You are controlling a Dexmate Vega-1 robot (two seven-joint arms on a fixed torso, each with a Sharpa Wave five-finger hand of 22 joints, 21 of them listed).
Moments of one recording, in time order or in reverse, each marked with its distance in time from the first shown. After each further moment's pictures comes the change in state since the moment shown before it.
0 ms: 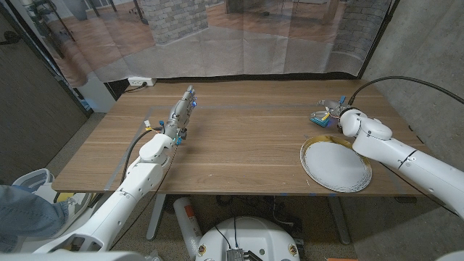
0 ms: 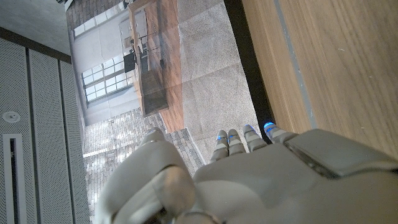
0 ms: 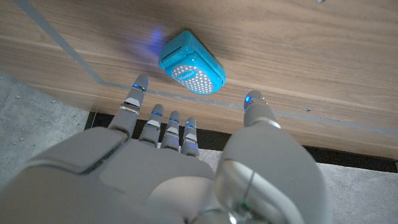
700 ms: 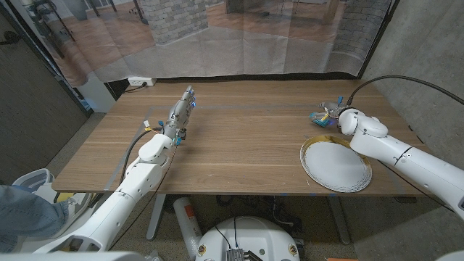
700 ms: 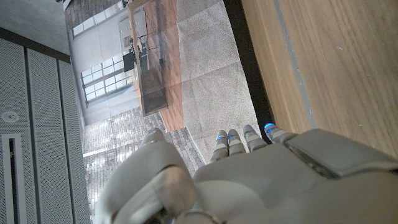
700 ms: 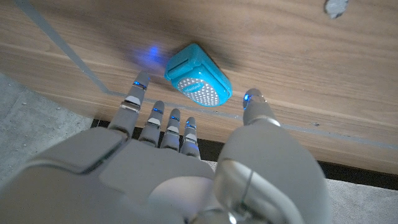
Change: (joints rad) left arm 0.010 0.006 -0.002 -0.016 -0.001 0.006 0.011; left_hand -0.005 0.005 -0.004 0.004 0.000 0.000 0.000 0.000 0.000 0.000 0.000 0.000 0.000 0.000 0.000 0.000 0.000 -0.006 0.005 0.000 0.000; right arm 0.042 0.010 -0.042 0.036 -0.026 -0.027 0.050; right_hand 0.030 0.002 0.006 0.006 0.000 -0.003 0.004 0.000 0.000 0.037 -0.001 0.015 0.005 0.045 -0.016 0.008 0.005 0.045 -0.005 0.000 0.000
